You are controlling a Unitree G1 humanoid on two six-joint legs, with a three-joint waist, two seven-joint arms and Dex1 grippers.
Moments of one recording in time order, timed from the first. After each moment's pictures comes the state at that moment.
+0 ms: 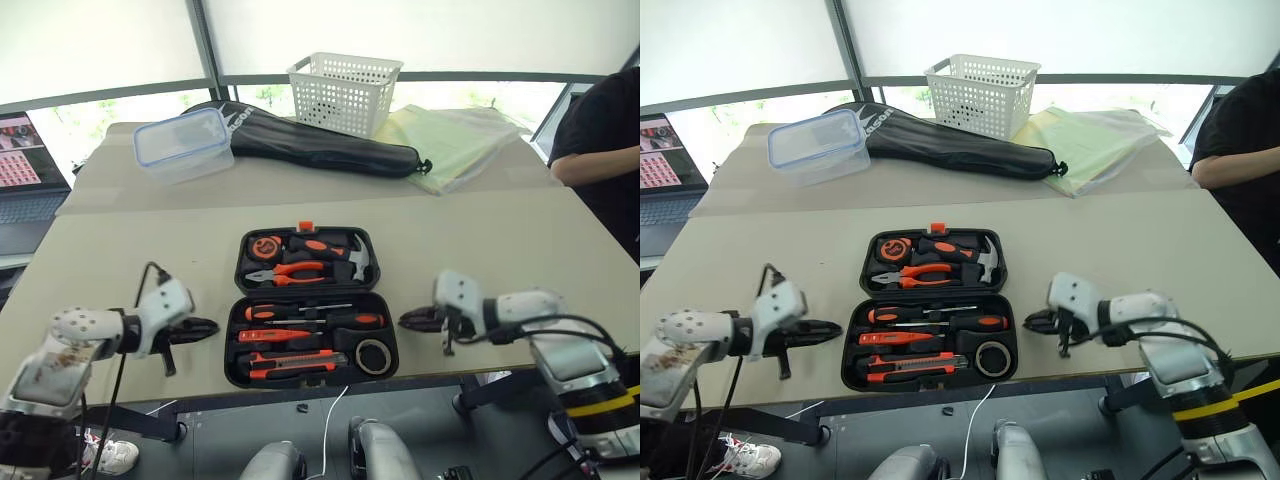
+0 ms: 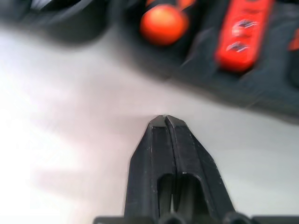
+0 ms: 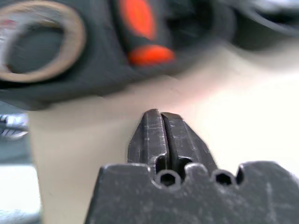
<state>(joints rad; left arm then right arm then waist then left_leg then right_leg) -0.14 0.92 0.10 -0.02 -0.28 0.49 -1.09 -0.36 -0.78 0.08 -0.03 0.16 0.42 1.13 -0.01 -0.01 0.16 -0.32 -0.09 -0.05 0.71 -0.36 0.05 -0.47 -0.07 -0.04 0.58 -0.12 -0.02</state>
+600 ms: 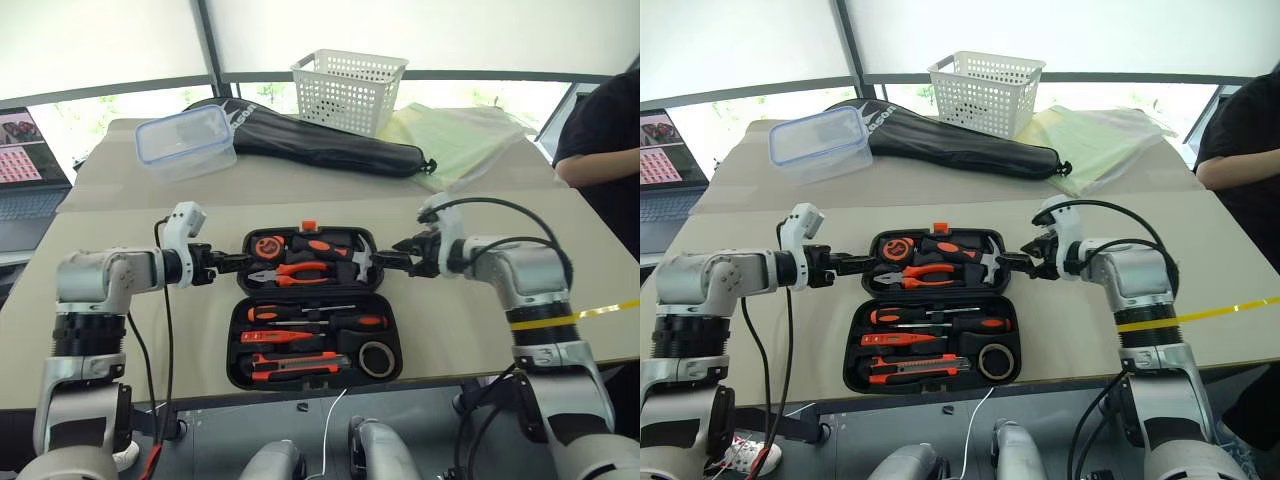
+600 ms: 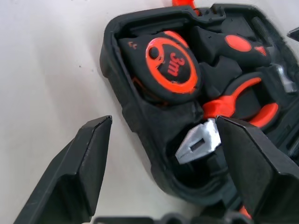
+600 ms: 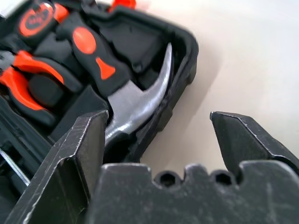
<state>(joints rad) -0.69 0.62 0.12 0.24 -0.47 1.17 -0.72 -0.77 -0.50 0.07 0.28 0.26 0.95 0.78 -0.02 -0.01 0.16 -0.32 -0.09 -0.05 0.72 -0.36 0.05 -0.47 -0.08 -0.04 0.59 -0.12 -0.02</state>
